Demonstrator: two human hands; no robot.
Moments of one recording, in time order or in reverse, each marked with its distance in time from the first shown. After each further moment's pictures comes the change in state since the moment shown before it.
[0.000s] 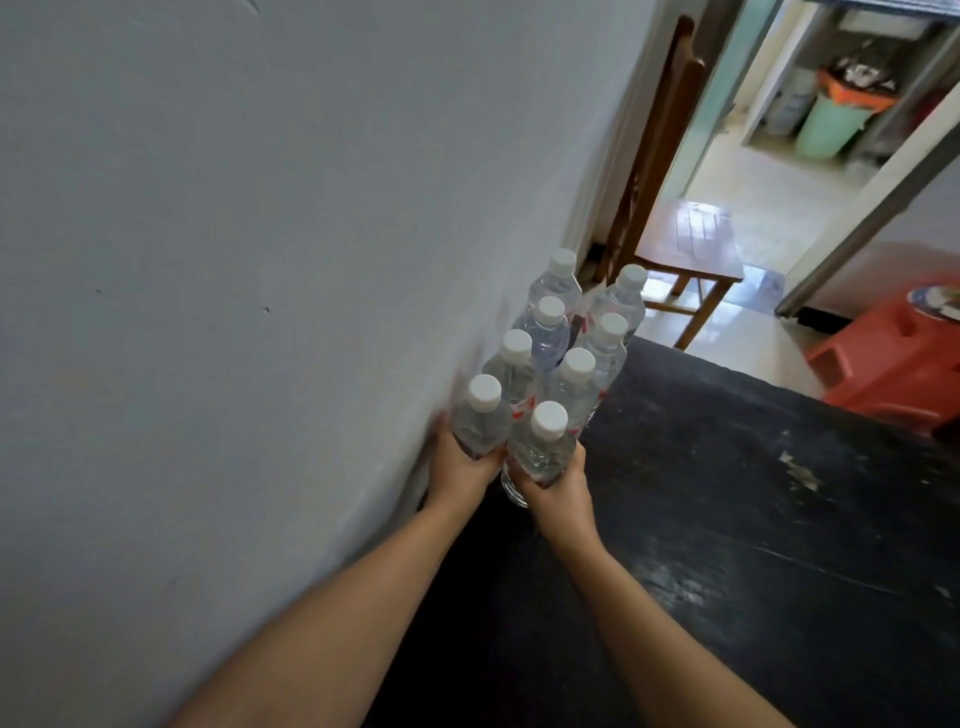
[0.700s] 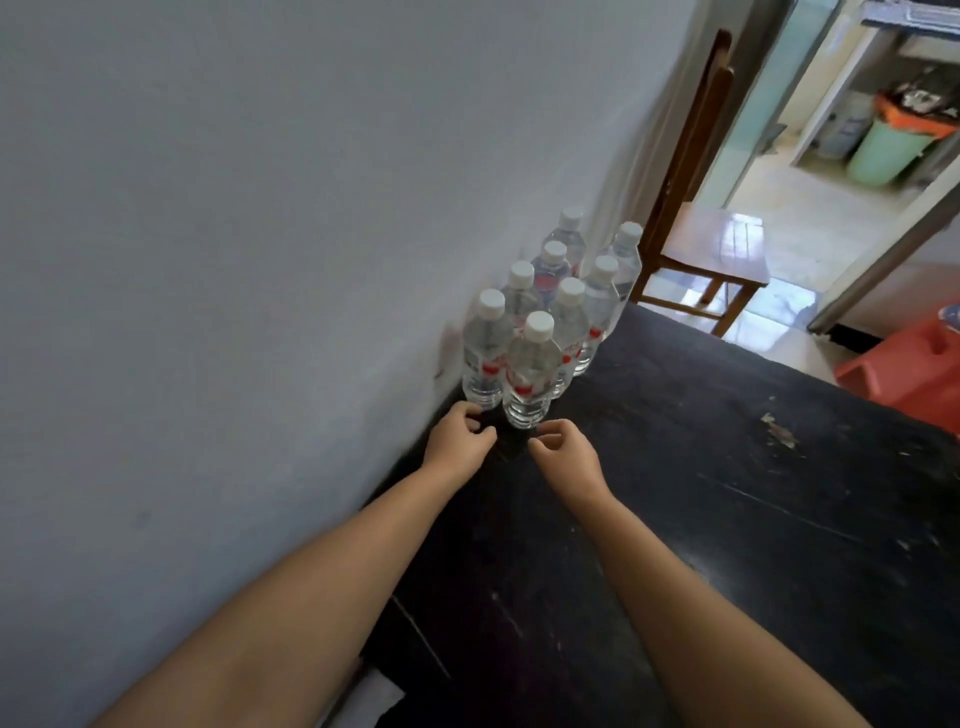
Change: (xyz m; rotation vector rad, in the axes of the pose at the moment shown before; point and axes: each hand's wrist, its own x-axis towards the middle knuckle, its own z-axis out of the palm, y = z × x) left_hand -0.100 -0.008 -0.012 0.368 -0.060 -0.222; right_hand -0.069 0.003 -0.054 -0.343 -0.210 0.063
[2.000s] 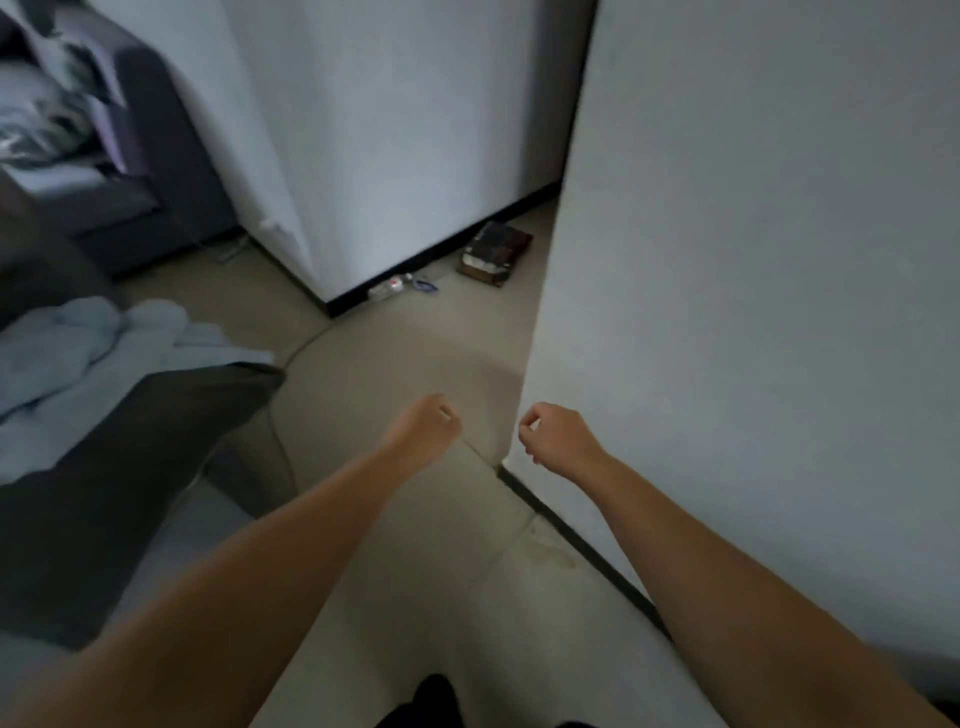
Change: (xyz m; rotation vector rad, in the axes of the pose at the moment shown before) left_hand -0.790 -0.369 -0.088 -0.416 1.227 -0.975; right_hand -0.681 0.094 0.298 -0.977 -1.429 -1.330
